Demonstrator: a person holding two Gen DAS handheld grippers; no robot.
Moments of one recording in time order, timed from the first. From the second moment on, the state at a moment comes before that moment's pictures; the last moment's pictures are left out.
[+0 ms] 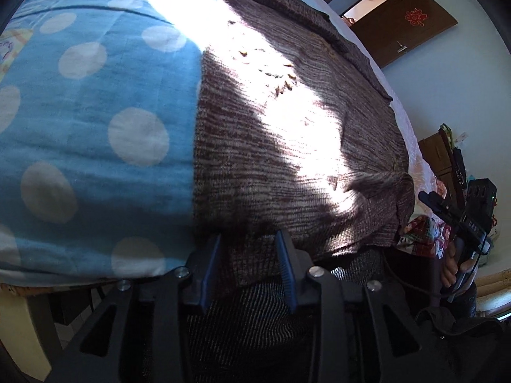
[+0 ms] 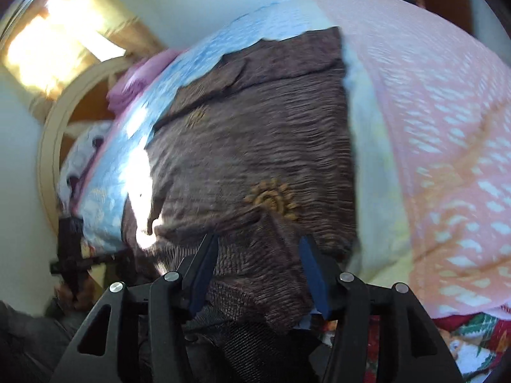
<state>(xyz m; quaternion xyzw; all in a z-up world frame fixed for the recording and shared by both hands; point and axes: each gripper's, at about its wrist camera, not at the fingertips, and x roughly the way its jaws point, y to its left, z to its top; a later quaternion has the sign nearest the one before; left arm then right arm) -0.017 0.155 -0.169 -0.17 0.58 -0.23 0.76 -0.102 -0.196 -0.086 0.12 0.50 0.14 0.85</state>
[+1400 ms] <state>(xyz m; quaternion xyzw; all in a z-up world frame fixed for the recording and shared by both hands) 0.031 0.176 -0.118 -0.07 0.50 -0.22 0.84 0.044 -0.230 -0.052 0.10 0.42 -0.04 0.90</state>
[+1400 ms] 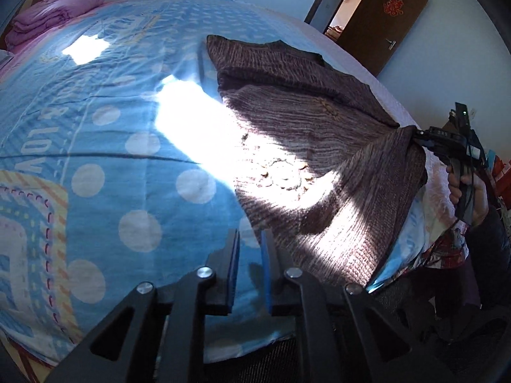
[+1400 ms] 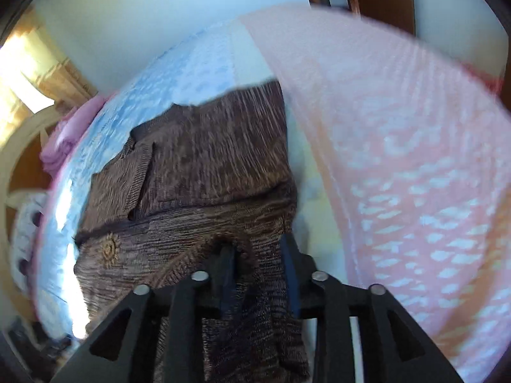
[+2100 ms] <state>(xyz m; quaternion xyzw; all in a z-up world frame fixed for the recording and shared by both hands) 0.010 0.202 -0.104 -0.05 0.46 -0.20 0.87 -0.064 -0.025 -0.105 0.06 0.56 0.39 0.73</state>
